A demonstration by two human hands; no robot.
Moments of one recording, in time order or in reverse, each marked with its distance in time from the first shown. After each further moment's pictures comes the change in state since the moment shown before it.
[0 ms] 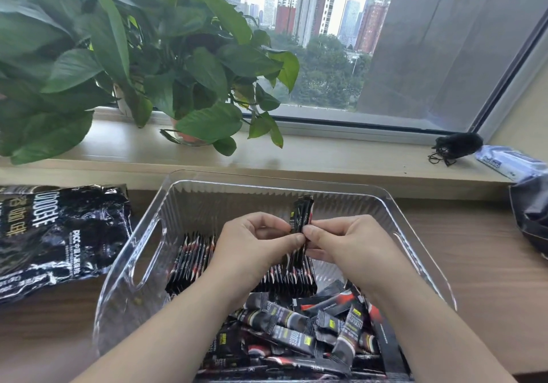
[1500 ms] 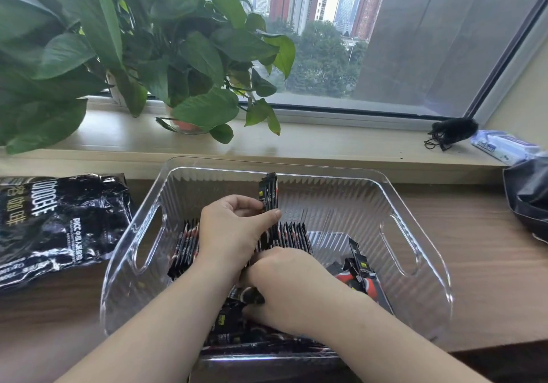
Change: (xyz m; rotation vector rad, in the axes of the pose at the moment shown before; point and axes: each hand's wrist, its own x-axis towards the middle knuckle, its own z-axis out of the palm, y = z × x) left_hand 0.010 -0.006 -0.009 0.111 0.333 0.015; right_hand -0.019 0.023 0.065 -1.274 -0.451 -0.628
